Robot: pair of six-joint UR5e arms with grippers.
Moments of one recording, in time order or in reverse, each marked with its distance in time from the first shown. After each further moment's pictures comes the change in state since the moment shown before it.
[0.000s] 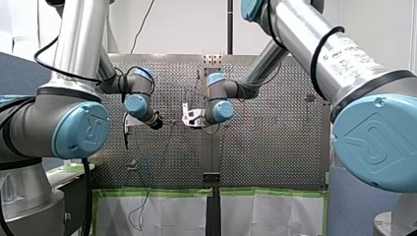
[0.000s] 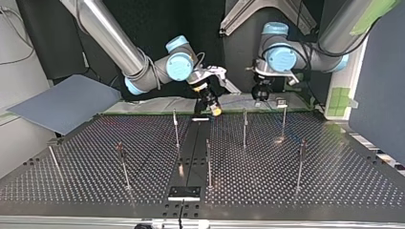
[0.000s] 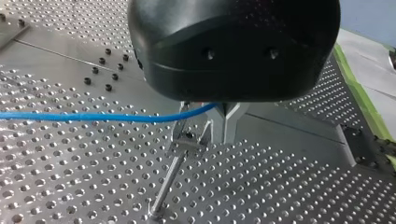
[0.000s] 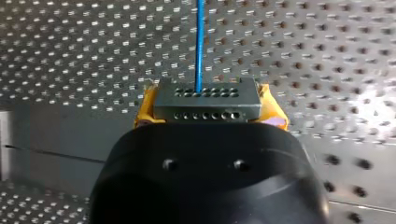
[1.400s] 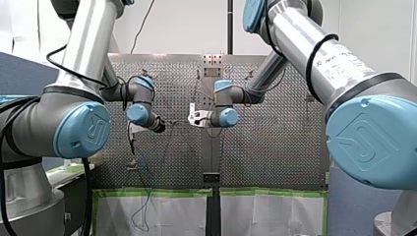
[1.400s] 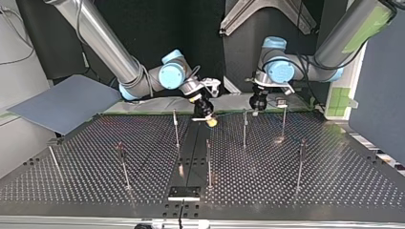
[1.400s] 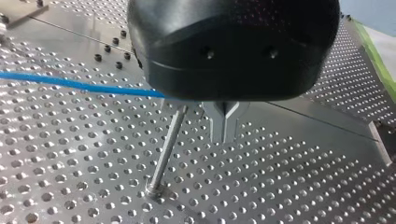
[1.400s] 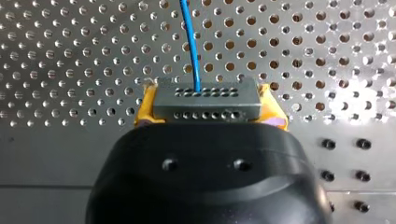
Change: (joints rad) left arm 0.033 -0.117 0.070 0.091 0.074 -0.082; right arm -0.062 0.047 -0.046 -0.133 -0.100 0.093
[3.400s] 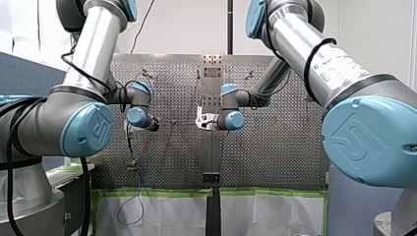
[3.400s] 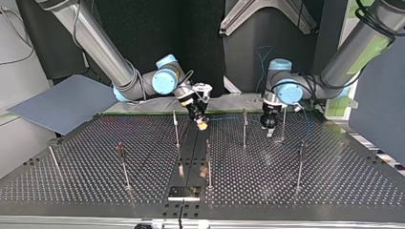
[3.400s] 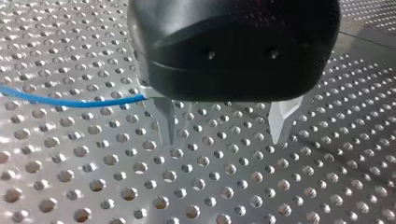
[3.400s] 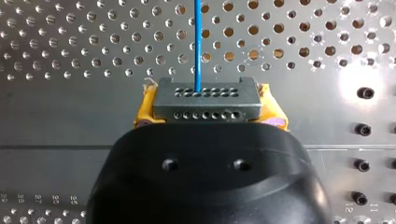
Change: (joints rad) left arm 0.082 -0.106 0.152 0.010 -0.008 0.024; right arm -0.050 0.024 -0.009 0.006 0.004 0.000
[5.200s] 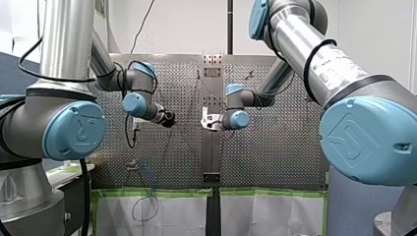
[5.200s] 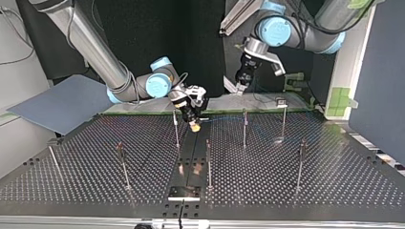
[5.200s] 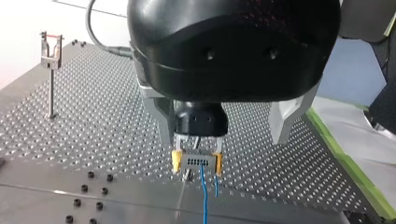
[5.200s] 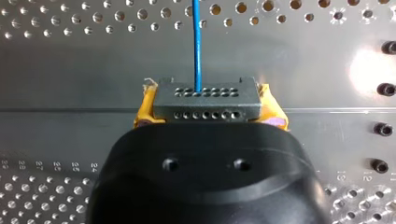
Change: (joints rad) left arm -0.222 0.339 -0.343 -0.029 0.053 0.170; right arm -0.035 0.000 -0.005 0.037 -0.001 -0.004
